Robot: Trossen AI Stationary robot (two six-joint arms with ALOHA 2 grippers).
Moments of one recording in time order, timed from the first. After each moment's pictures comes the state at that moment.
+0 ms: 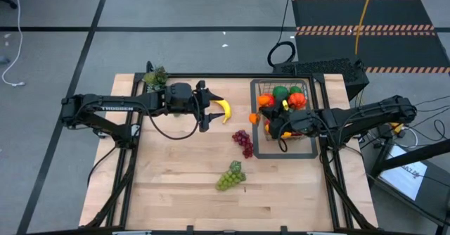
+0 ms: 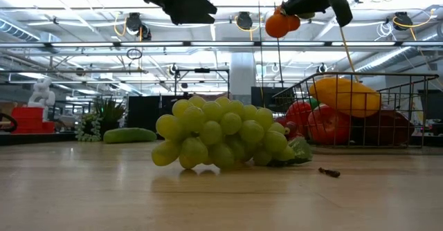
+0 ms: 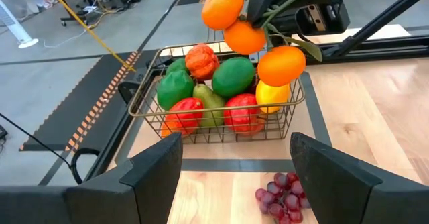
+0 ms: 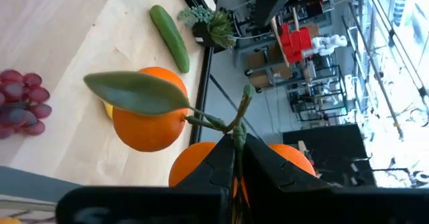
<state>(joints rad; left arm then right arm) 0.16 1.33 1.01 -0.02 0.02 0.17 0.17 1.06 0.83 -0.21 0.68 -0.91</state>
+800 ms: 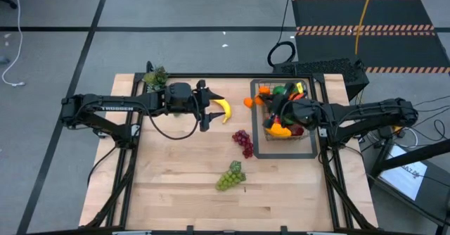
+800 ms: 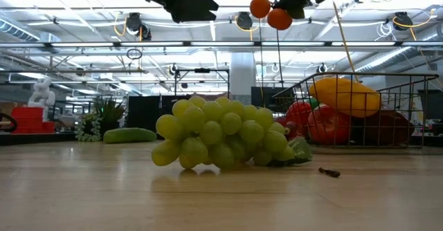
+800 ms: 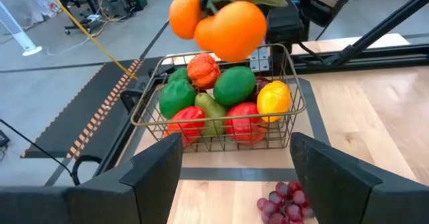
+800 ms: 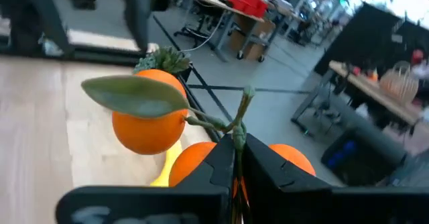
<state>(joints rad) 0.16 1.33 1.01 0.01 0.02 0.18 0.04 1.06 0.83 -0.05 0.68 -0.23</state>
